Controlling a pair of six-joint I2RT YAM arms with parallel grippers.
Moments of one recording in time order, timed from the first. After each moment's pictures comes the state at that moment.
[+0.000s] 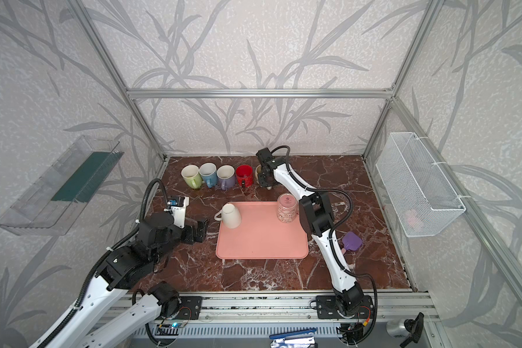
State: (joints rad) left arm -0.57 0.64 0.82 -0.74 -0.26 -0.27; right arm 0.53 2.48 2.30 -0.92 0.07 0.23
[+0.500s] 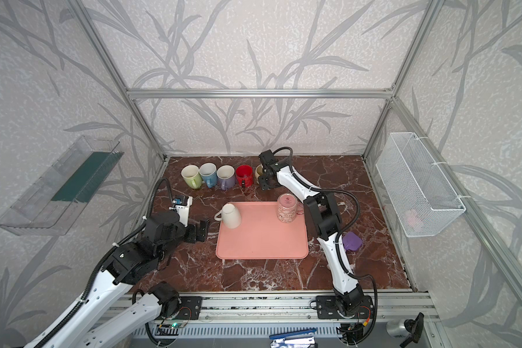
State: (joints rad) left arm -0.57 0.71 0.82 -0.74 -0.28 -0.26; right arm 0.53 2.28 2.01 -0.77 0.03 0.19
